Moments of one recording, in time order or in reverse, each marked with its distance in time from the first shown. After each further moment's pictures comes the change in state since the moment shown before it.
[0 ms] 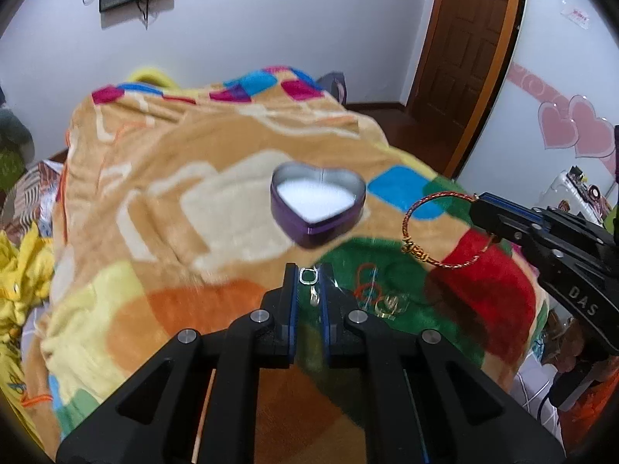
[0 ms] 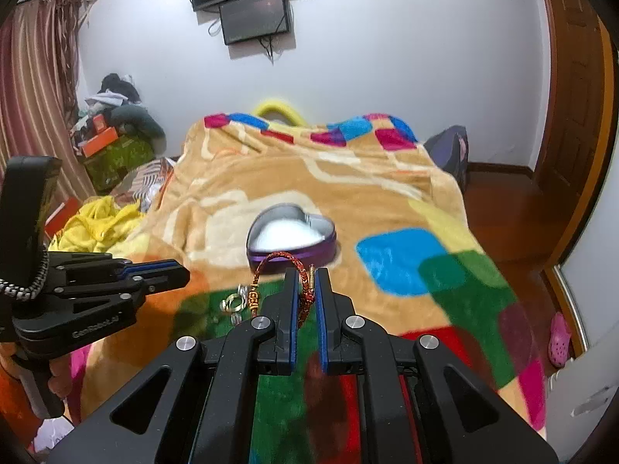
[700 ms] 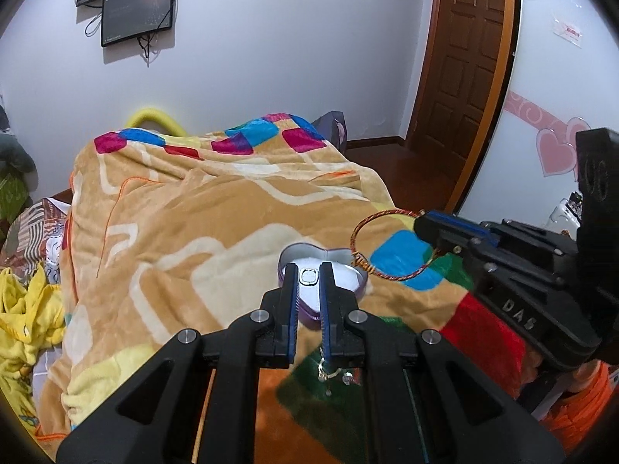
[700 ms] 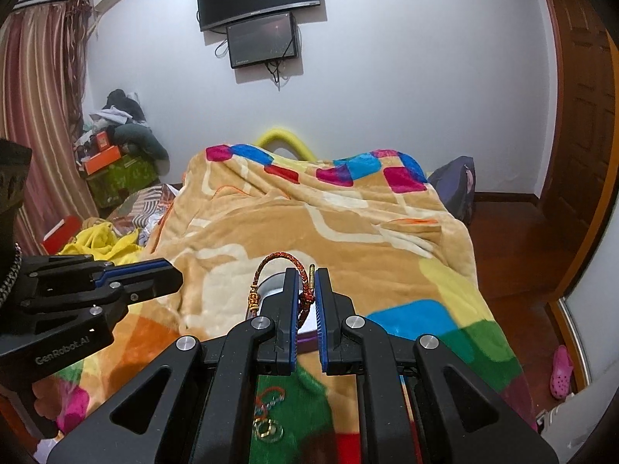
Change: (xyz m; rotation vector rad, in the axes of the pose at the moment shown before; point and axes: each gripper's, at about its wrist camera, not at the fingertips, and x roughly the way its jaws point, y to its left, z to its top) left arm -0.006 0.006 0.050 0.017 -0.122 0.009; right arm 0.034 0.003 0.039 -0.040 -0.069 0.010
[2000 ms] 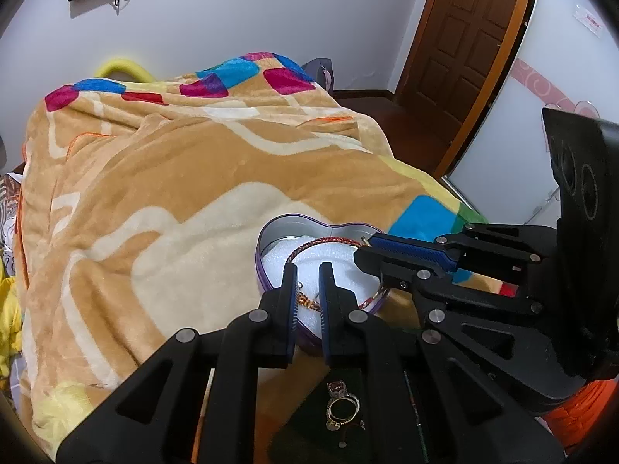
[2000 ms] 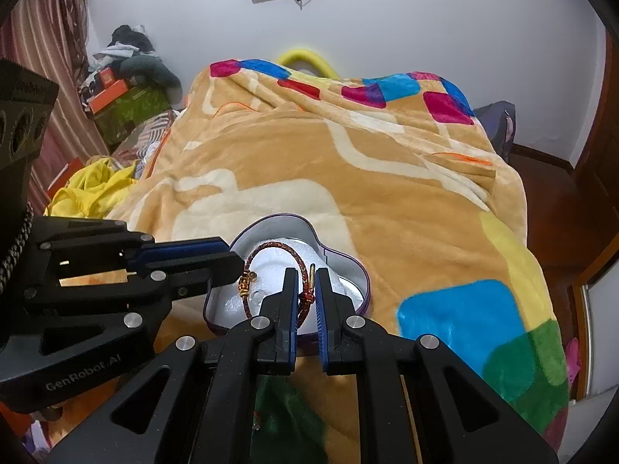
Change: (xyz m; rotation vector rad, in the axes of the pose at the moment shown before) left arm 0.099 0.013 0.000 -0.017 0.202 -0.092; right arm 0.080 -0.012 -0.010 -0.057 0.296 0.091
